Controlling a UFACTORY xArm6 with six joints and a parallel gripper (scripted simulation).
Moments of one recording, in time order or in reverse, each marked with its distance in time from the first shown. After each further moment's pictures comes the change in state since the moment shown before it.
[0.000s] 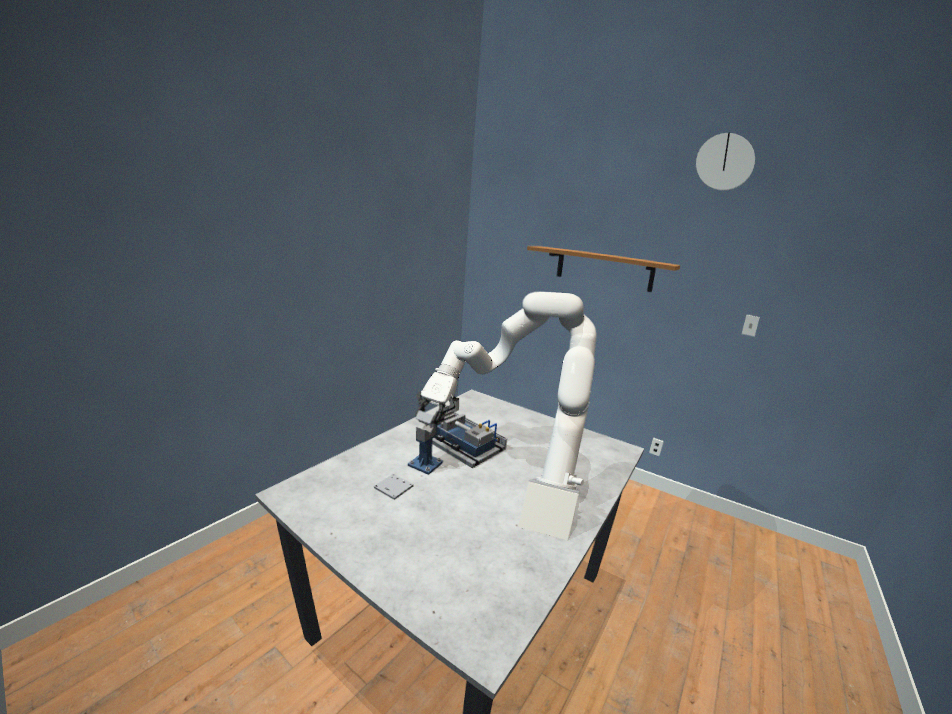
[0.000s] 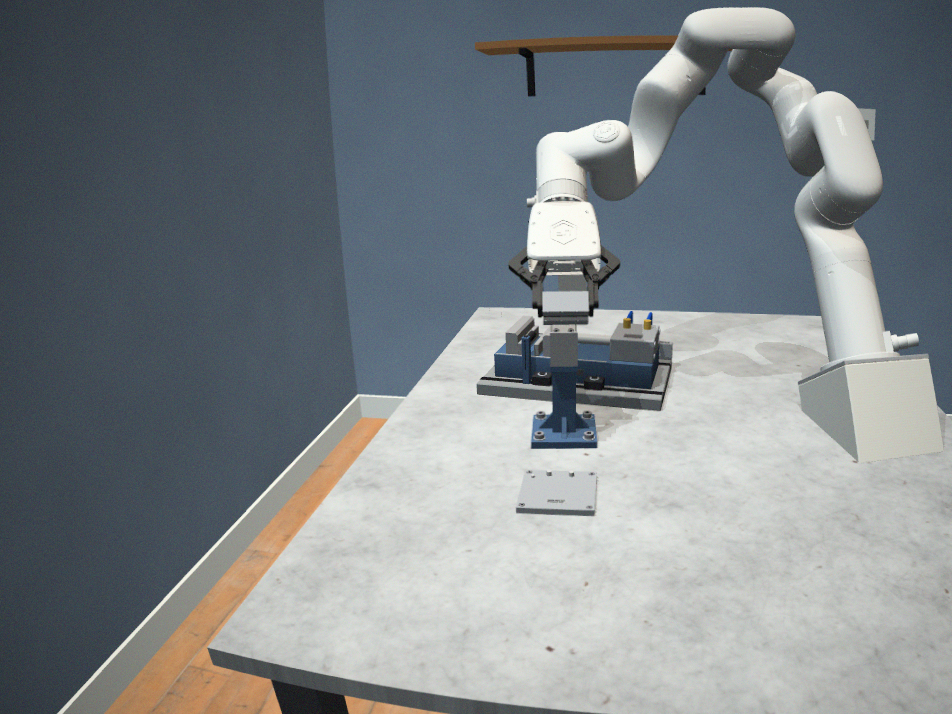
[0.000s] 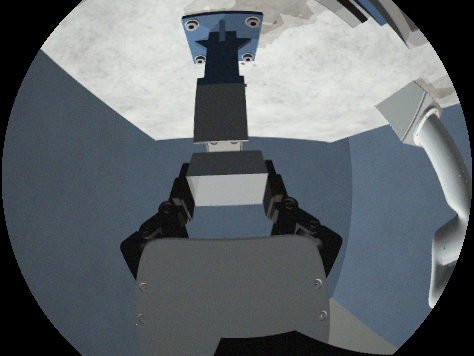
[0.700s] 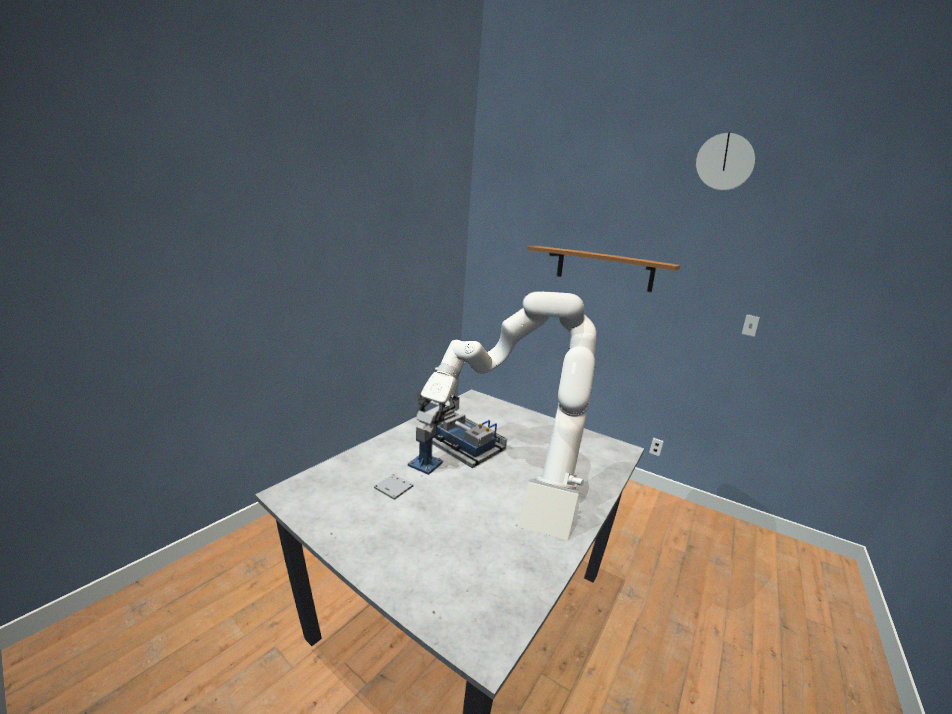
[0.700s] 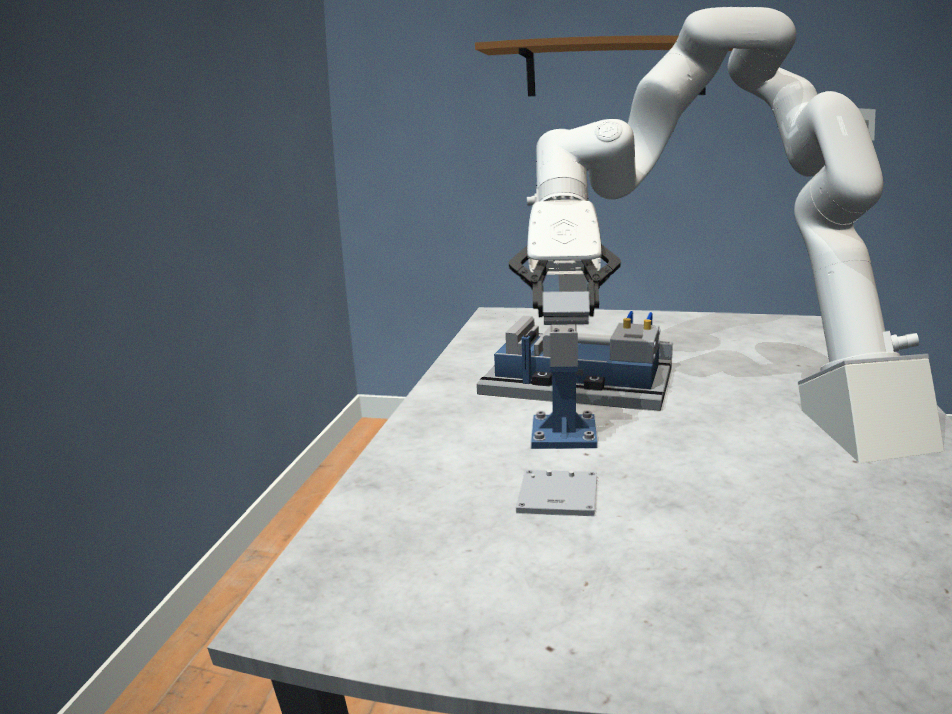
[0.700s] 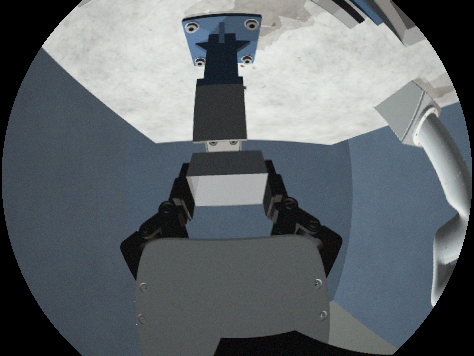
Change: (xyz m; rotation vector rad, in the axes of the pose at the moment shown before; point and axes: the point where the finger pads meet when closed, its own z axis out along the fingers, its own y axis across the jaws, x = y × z) arm 0.000 0.001 0.000 -0.001 0.025 0.000
